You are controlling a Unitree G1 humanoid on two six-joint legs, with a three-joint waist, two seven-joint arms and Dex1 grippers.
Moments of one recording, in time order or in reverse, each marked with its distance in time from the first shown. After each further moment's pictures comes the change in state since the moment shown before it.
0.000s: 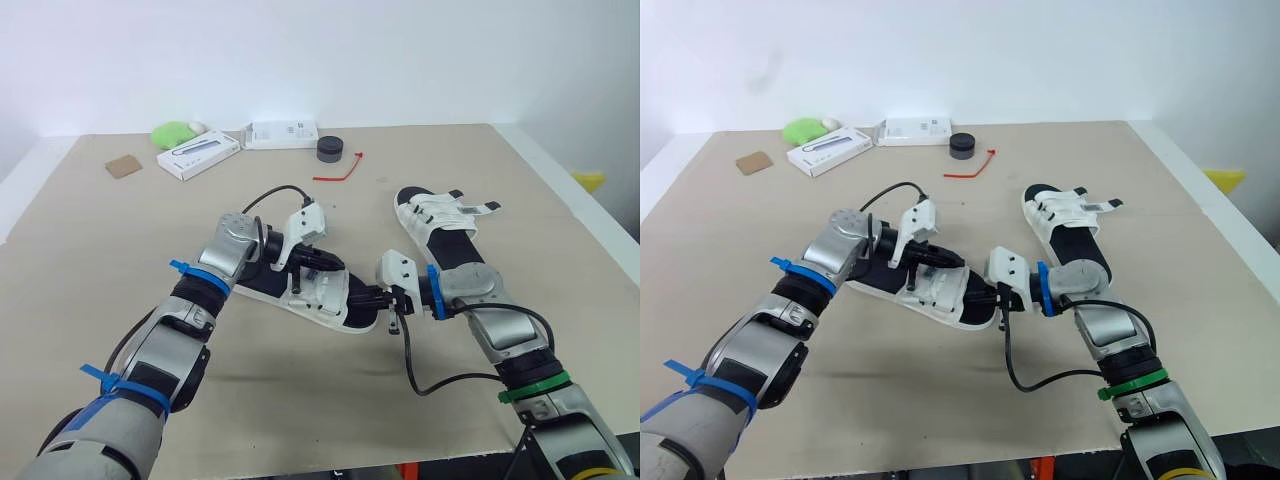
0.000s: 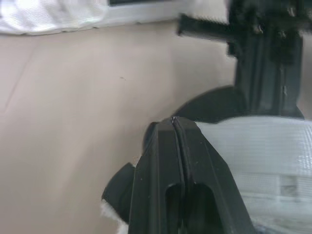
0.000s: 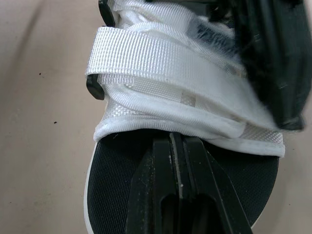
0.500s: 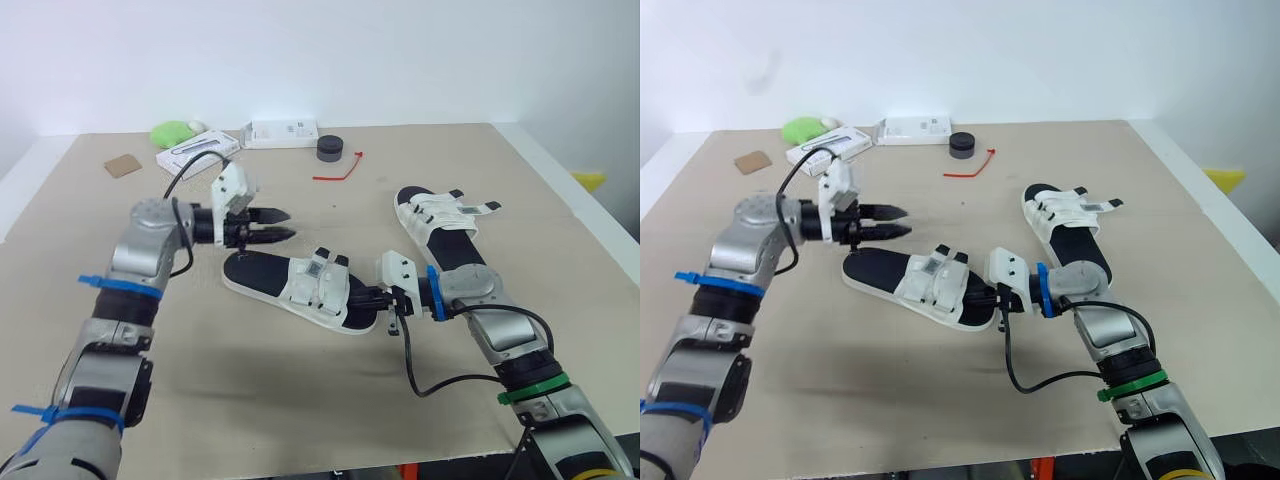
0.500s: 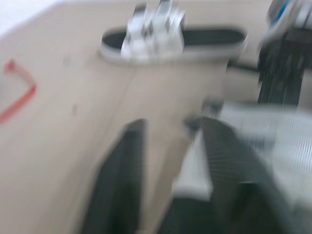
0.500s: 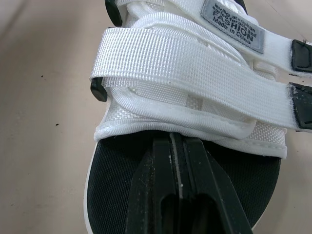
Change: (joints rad) left arm 0.209 0.278 0.175 -0.338 -0.115 0.048 0.016; right arm 0.006 0.006 -0.001 -0.003 0.004 0.000 0.002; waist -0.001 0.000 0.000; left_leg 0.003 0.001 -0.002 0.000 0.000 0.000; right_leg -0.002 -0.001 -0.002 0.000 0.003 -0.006
